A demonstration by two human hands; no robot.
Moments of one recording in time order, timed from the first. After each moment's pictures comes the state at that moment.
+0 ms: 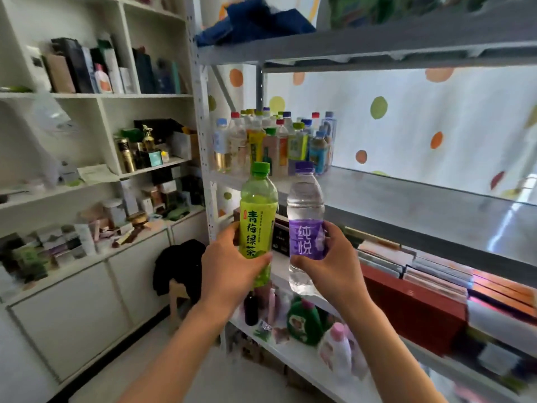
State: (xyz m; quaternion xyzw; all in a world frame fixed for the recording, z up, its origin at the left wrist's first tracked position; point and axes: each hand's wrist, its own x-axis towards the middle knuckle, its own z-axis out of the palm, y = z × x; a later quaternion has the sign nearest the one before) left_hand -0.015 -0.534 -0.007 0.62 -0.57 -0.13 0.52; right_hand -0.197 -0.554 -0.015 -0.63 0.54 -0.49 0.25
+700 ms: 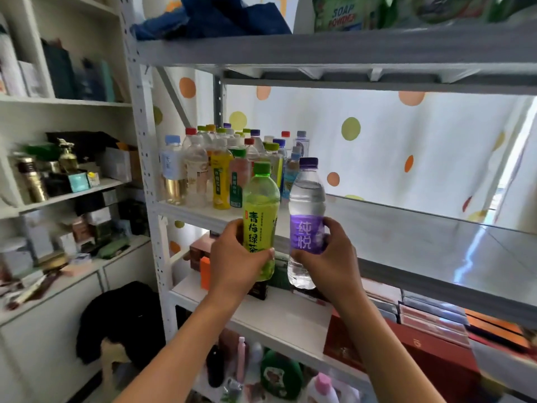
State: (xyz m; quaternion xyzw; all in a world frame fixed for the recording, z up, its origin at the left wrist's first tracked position) left_hand -0.021 -0.740 -0.003 0.50 -0.62 -0.25 0.56; right_hand -0.188 -0.713 0.005 -0.58 0.60 -0.54 0.15
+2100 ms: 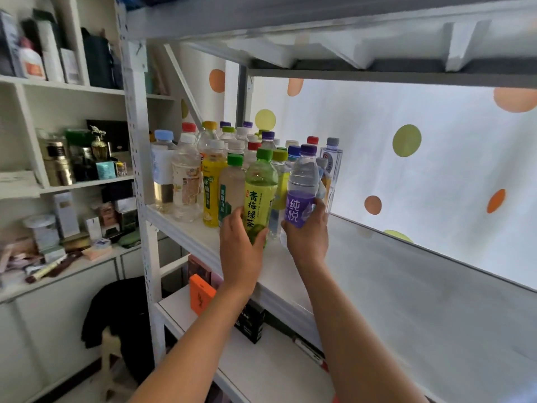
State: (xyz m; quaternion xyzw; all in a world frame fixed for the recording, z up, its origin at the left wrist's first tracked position) left_hand -0.104 -0.957 -0.035 0.59 -0.54 0.03 0.60; right_hand -0.217 -0.993 0.004 -0.58 0.60 -0.53 0.14
